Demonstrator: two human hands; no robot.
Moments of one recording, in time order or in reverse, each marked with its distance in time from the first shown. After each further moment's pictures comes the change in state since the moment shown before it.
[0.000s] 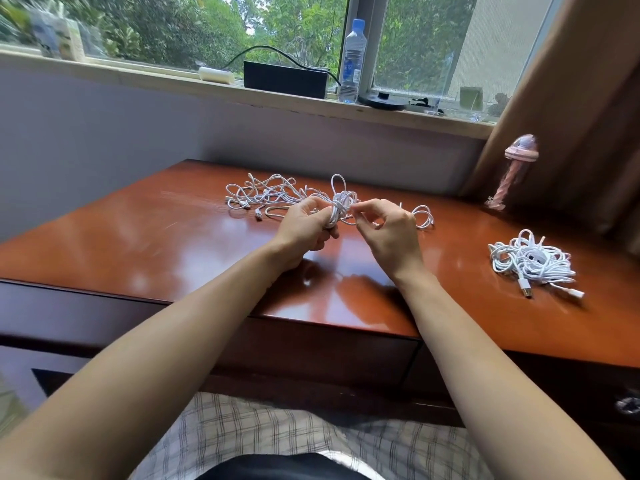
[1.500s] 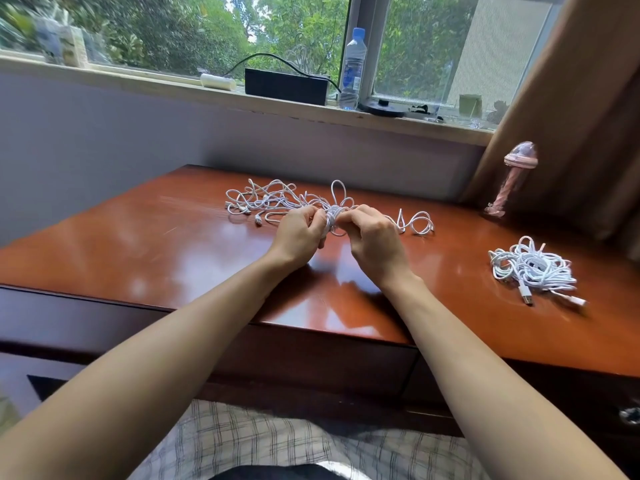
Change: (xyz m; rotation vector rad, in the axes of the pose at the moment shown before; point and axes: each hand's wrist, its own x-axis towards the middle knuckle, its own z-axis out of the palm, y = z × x) left_hand 0.007 -0.013 -0.012 0.496 0.117 0.337; right_hand 0.004 -0.008 0.017 -0.201 -0.101 -0.199
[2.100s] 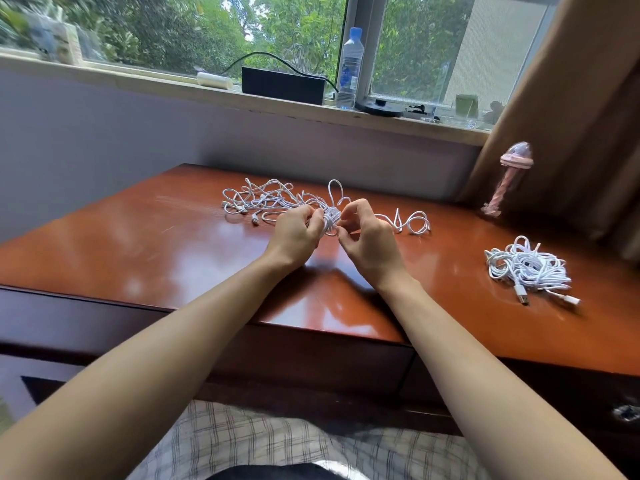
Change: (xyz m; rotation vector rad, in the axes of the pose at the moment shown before) left_hand 0.003 -0.005 0.001 0.185 0.053 0.012; right_hand -0.005 -0.004 -0.002 0.203 -0.006 0.147
